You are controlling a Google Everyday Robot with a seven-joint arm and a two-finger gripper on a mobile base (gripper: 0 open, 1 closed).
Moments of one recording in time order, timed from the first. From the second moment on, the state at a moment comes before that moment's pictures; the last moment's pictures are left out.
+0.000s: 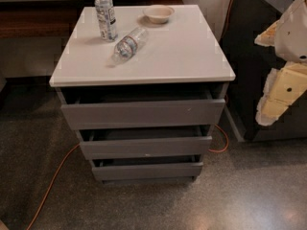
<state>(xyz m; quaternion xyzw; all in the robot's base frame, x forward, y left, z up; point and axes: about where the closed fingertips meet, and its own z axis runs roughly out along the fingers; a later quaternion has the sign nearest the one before) 0.438 -0.214 0.985 -0.60 0.78 -0.04 0.17</state>
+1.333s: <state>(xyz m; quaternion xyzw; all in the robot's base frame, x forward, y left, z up) 0.489 -0.195 0.932 -0.63 0.75 -0.01 0.18</state>
